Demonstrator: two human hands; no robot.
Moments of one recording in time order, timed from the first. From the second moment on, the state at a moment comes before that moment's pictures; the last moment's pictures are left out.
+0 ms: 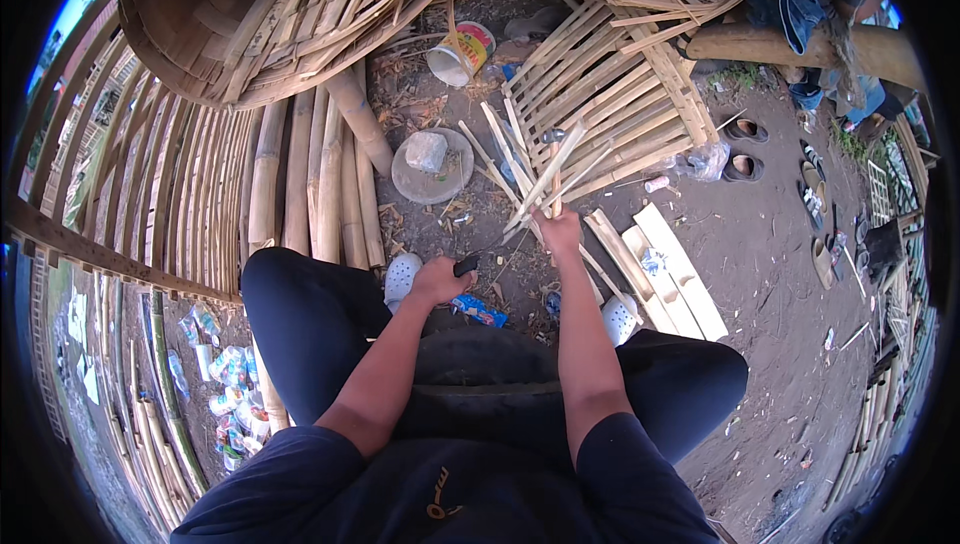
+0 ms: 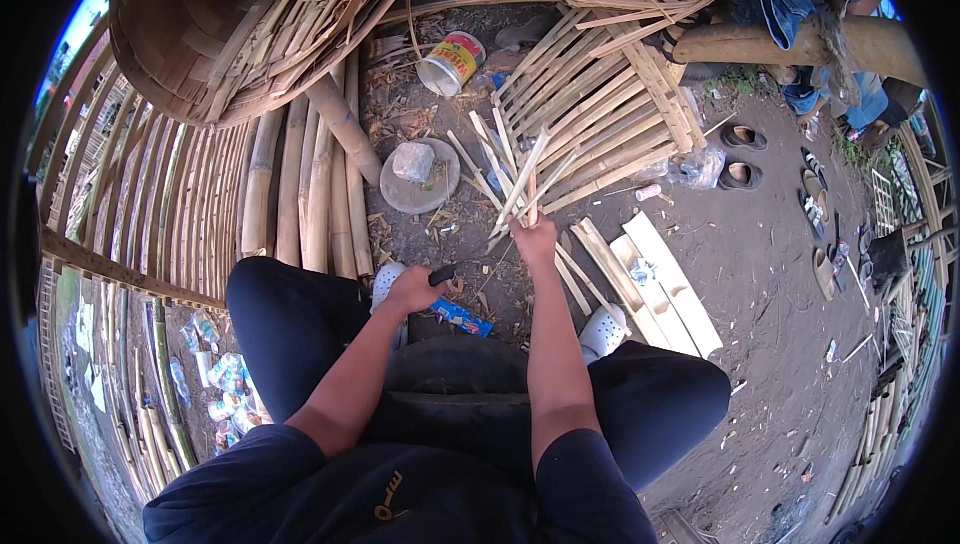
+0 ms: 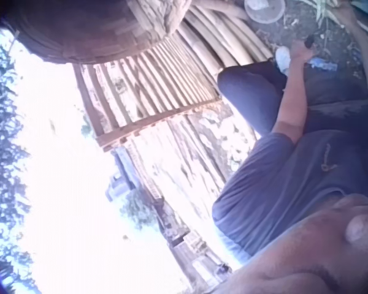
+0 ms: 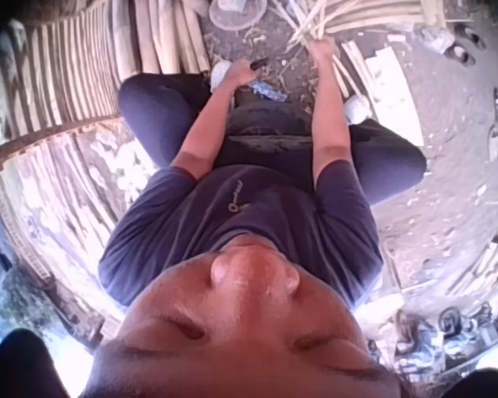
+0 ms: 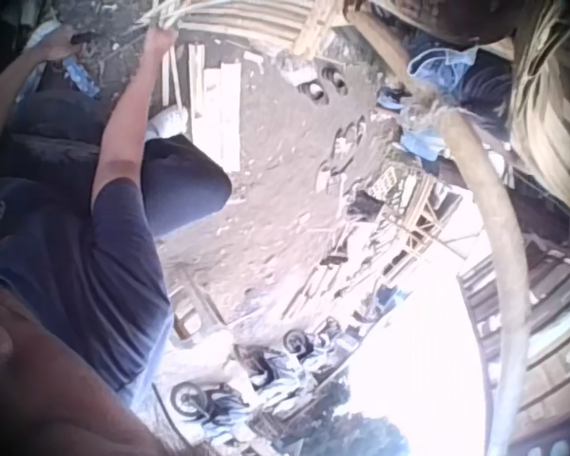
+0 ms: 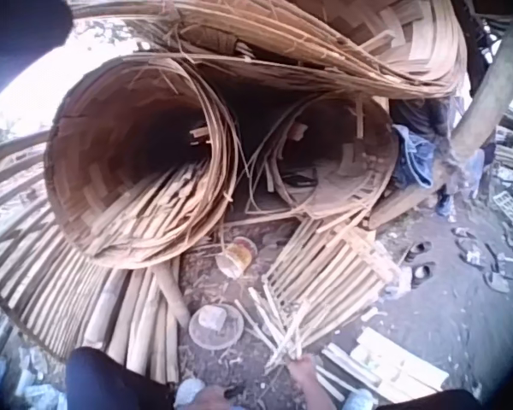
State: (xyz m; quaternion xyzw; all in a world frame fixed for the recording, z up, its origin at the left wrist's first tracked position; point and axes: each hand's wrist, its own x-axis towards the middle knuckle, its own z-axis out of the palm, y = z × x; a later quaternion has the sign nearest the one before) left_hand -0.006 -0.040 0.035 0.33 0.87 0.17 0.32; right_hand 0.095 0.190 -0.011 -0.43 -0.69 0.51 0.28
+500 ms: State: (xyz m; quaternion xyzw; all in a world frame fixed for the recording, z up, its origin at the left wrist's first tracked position) left_hand -0.012 -0.038 -0.037 0.20 0.90 0.14 0.35; right_hand 0.151 0.149 -0.059 -0.49 -0.62 0.60 0.11
